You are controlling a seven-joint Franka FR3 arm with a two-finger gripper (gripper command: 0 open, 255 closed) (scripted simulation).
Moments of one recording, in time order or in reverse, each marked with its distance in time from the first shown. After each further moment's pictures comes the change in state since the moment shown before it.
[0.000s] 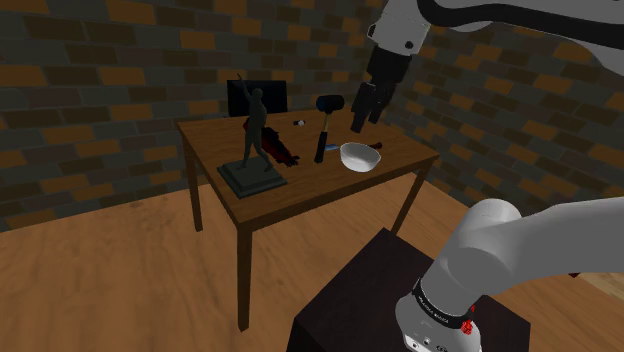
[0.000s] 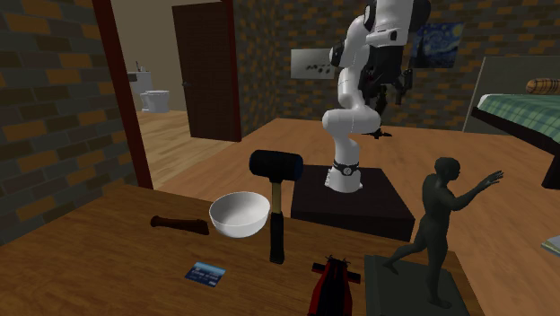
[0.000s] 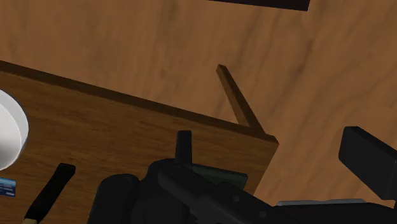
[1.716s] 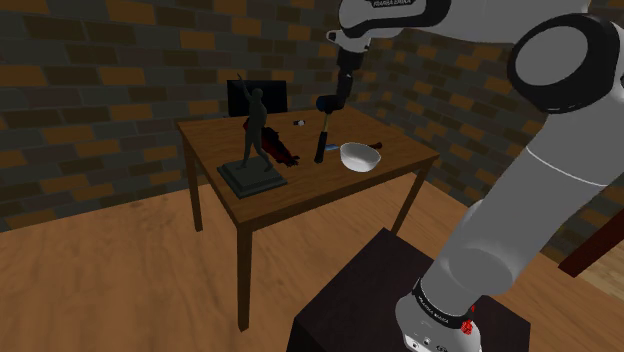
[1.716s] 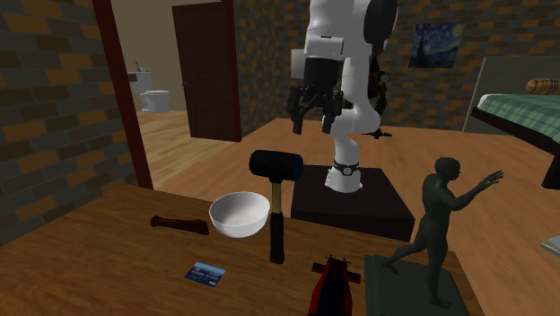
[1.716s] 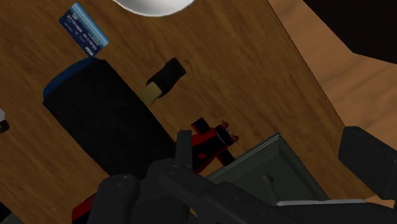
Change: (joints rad) arm 0.027 0.713 -0.367 0.506 -0.154 0.248 -0.926
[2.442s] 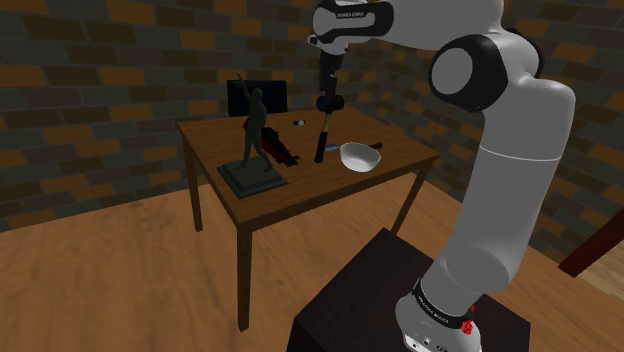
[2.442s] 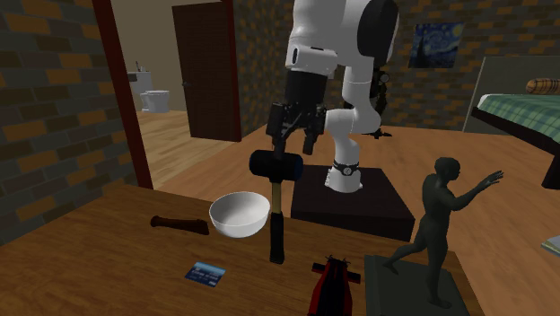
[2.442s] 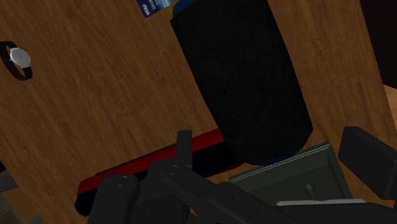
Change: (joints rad) arm -0.044 0.325 -0.017 0.324 0.085 0.020 -0.269
